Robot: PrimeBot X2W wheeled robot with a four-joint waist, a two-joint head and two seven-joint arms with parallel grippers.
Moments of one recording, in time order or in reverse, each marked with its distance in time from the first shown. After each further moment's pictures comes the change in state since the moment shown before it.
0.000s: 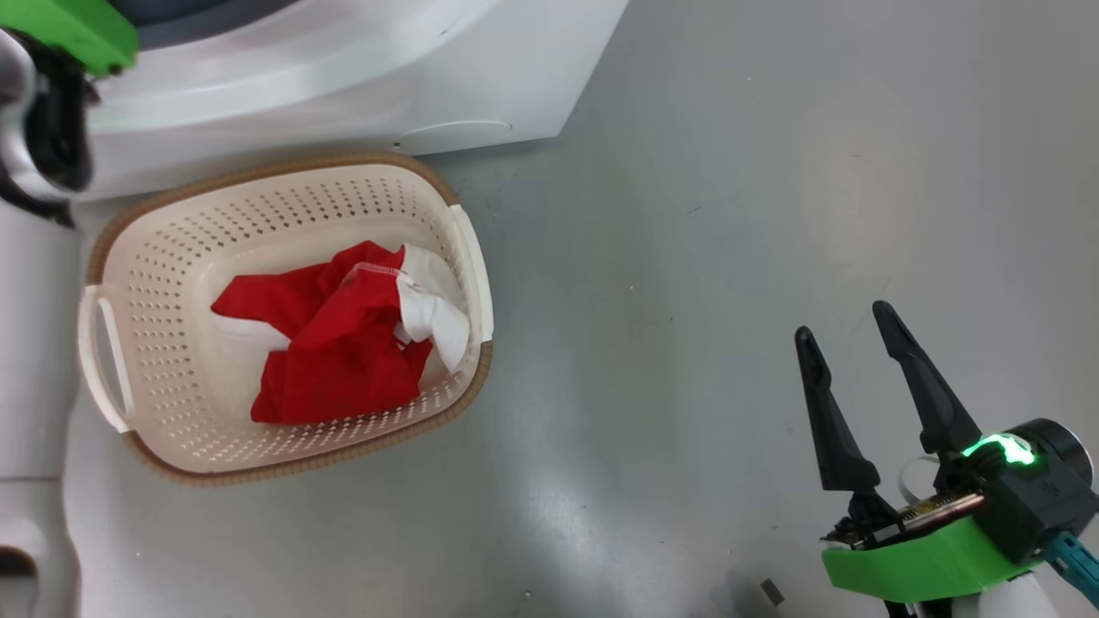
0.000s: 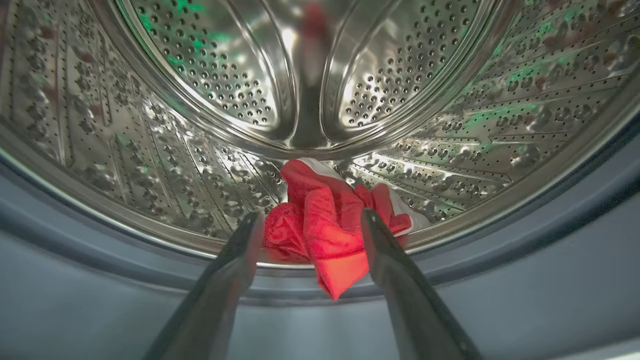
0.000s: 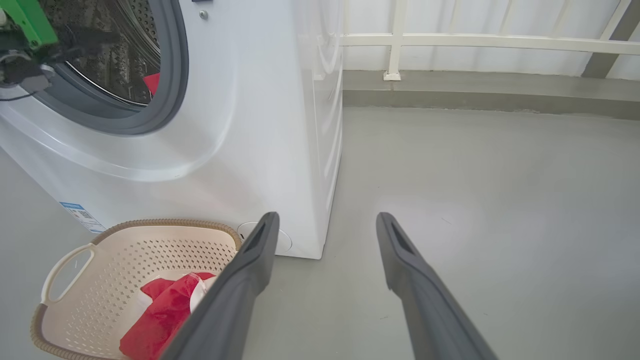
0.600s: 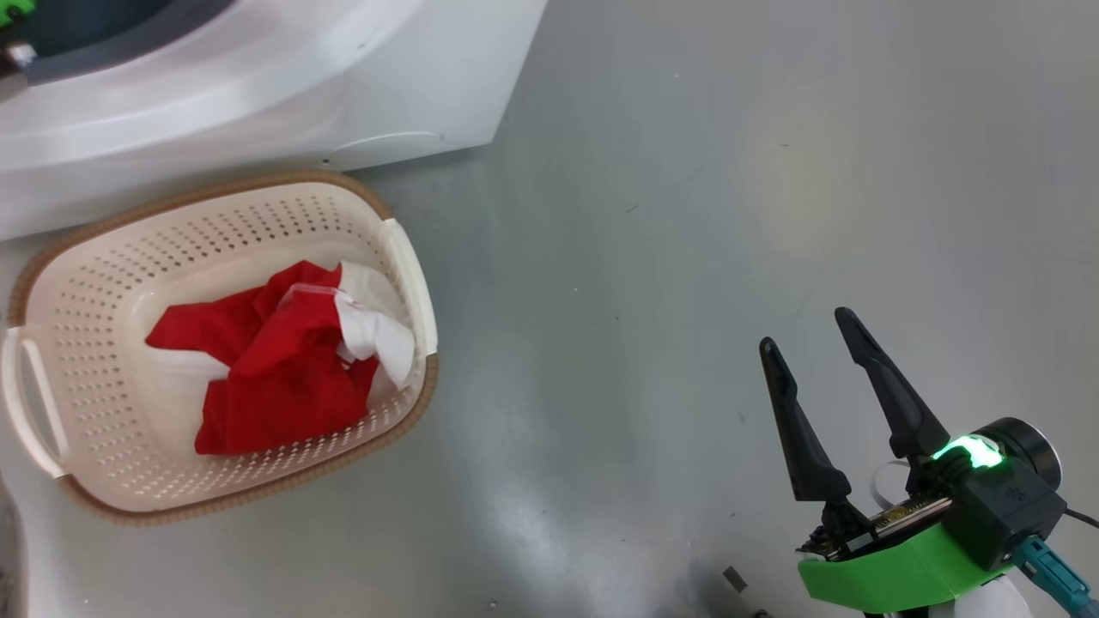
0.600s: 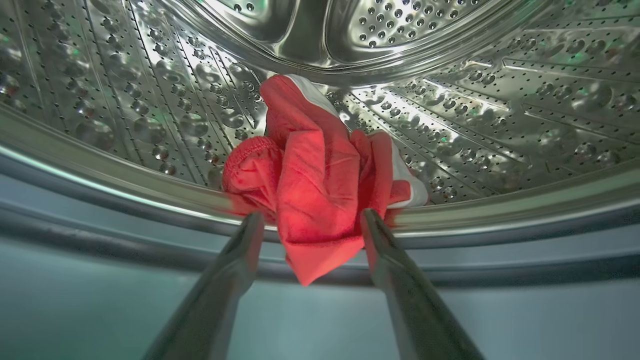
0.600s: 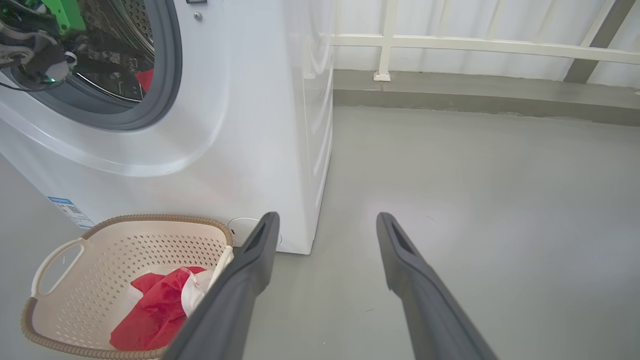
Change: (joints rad) left arm -0.184 0.029 0.050 0.276 -0.112 -0.026 0.266; right arm -0.011 0.000 0.057 0.009 -0.010 0.000 0.002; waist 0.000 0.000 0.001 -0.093
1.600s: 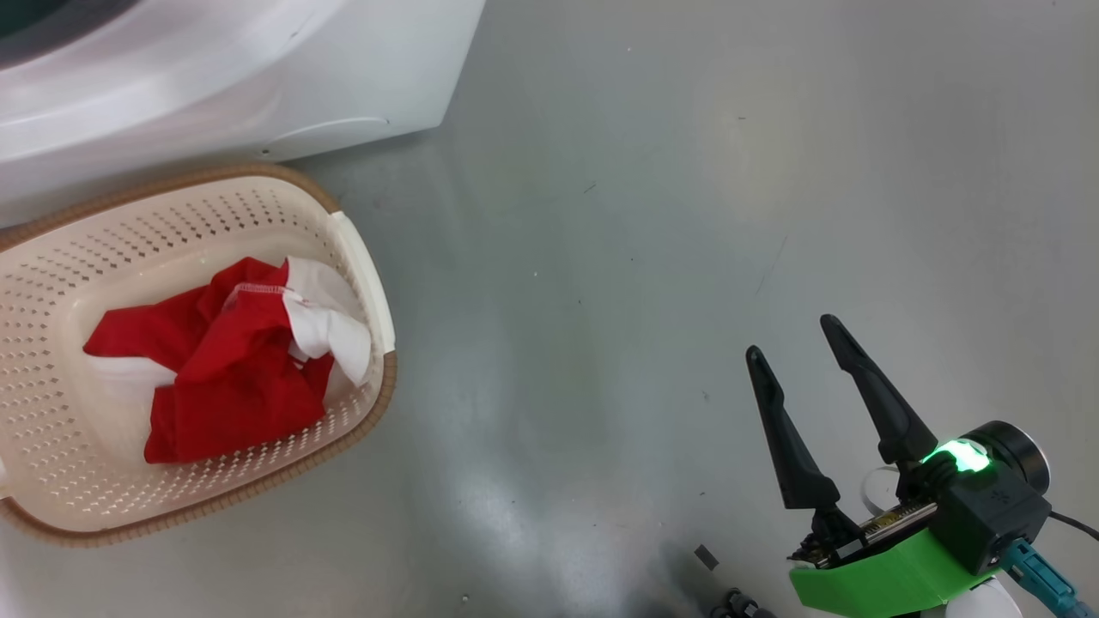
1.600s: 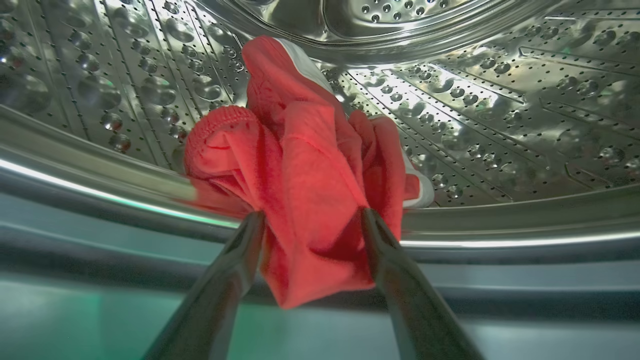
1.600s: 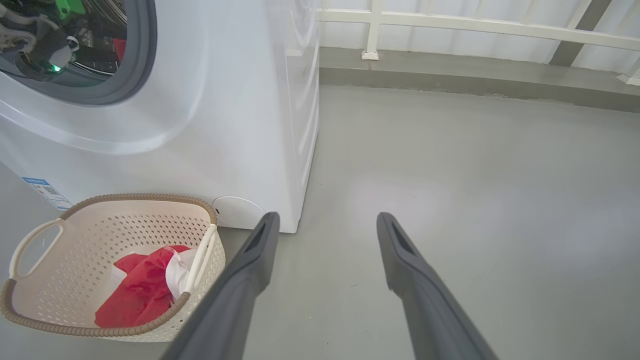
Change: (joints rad) left arm -0.078 0.024 0.020 0.132 -0.052 -0.052 -0.028; right arm 0.006 0.001 0.019 -0.004 -0.007 0.000 0.014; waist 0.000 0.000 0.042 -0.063
